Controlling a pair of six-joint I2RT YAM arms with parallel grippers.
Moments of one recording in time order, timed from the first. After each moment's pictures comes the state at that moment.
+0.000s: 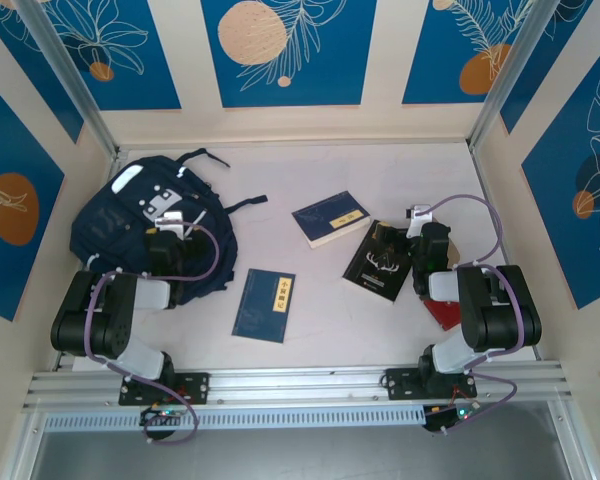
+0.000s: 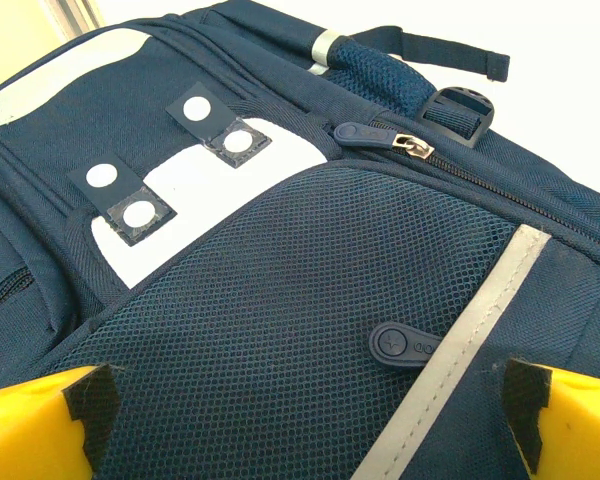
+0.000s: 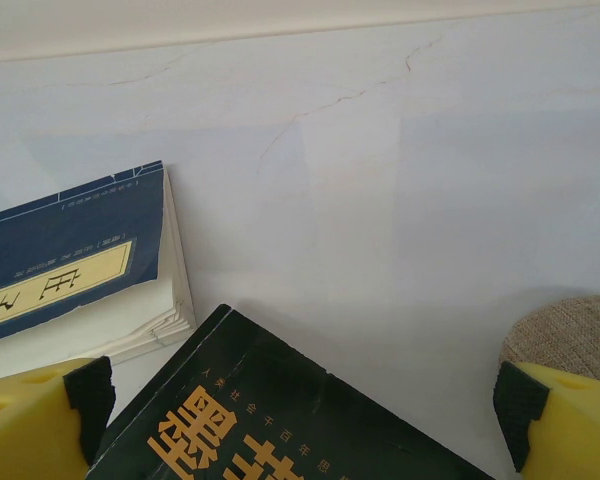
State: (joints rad) left arm -0.10 1.53 0.37 0.79 -0.26 0.01; right arm 0.01 1.52 0.39 0.73 -0.12 0.08
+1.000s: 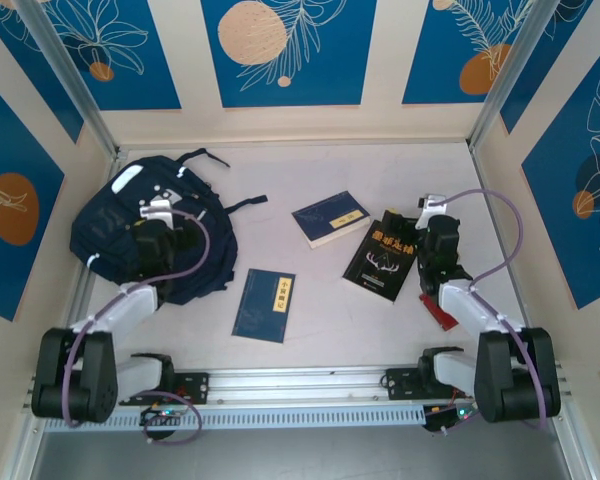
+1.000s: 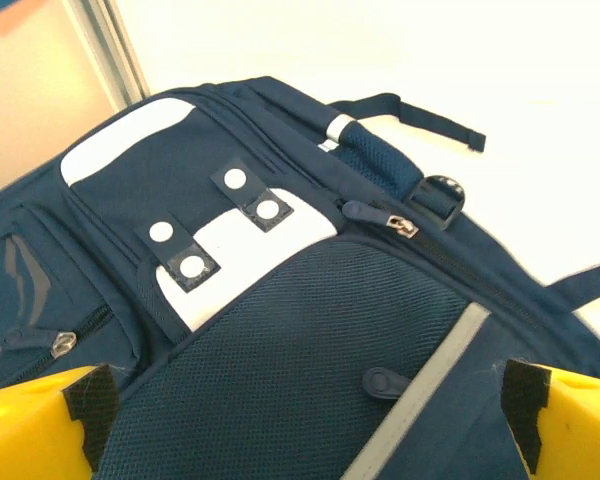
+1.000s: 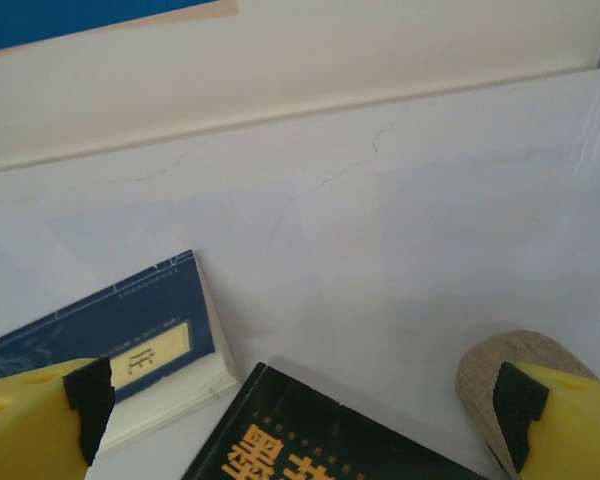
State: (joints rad) left arm -0.10 1.16 0.50 0.28 -0.26 -0.08; right arm 0.07 1.12 0.48 0.29 0.00 0.22
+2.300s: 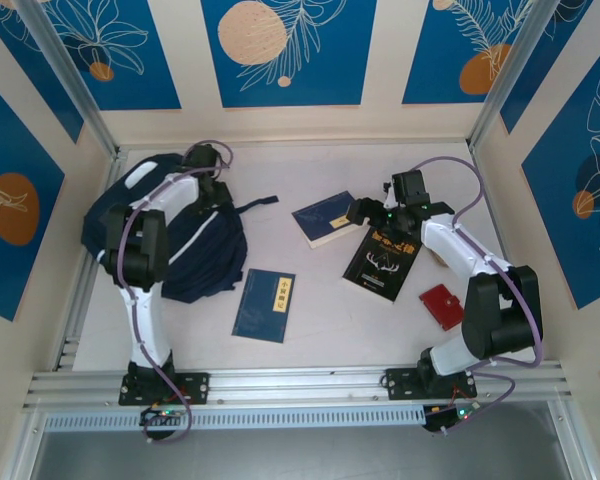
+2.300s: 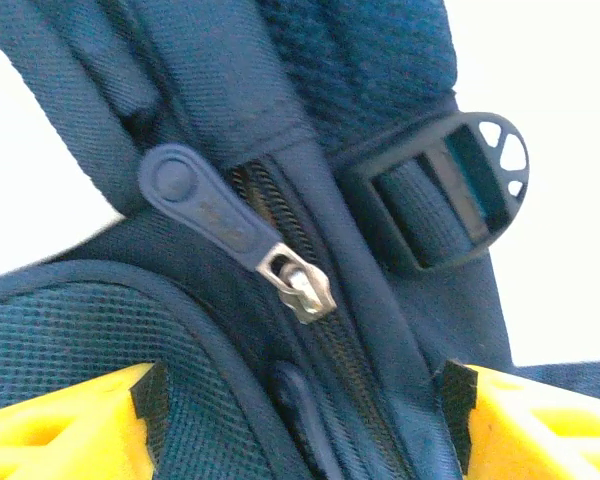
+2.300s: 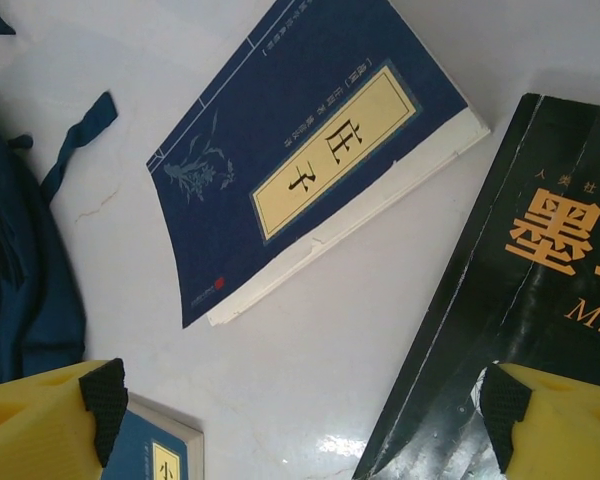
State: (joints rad) left arm -0.21 2.09 1.60 -0.64 -0.10 -0.57; right arm 0.20 1.49 1.04 -0.51 -0.32 0.58
